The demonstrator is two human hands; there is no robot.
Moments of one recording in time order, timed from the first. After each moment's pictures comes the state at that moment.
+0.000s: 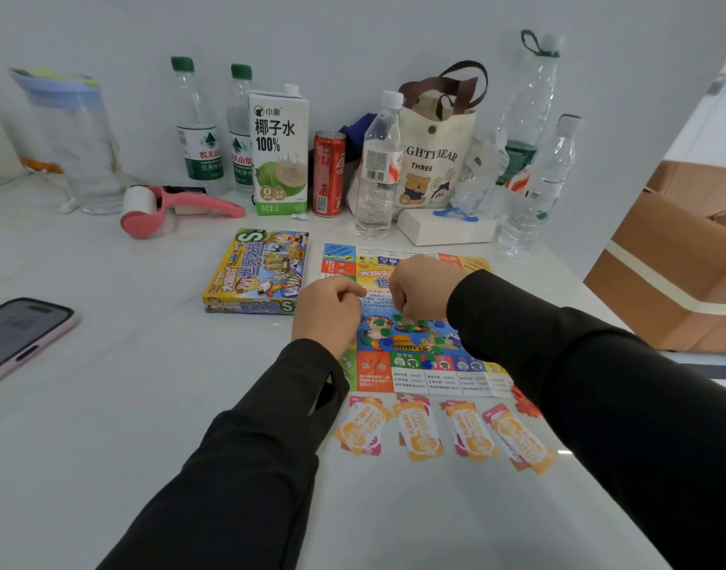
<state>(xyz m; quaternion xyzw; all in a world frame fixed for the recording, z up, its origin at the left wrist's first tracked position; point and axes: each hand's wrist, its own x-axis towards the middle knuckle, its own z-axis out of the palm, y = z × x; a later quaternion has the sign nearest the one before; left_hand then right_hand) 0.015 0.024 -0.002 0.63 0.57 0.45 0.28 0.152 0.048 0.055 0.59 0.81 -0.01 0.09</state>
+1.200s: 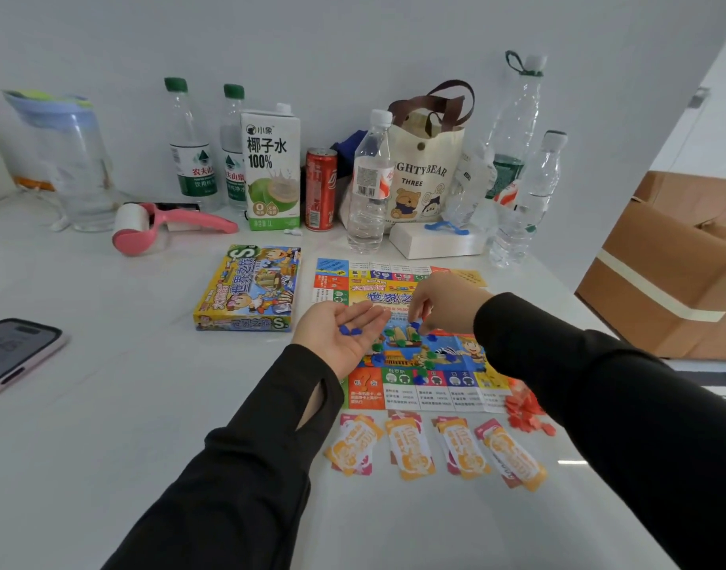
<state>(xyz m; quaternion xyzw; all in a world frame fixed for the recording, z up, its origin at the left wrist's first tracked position) 0.028 0.015 0.024 0.11 0.33 0.48 0.80 0.192 0.041 0.053 0.62 0.78 -0.09 0.03</state>
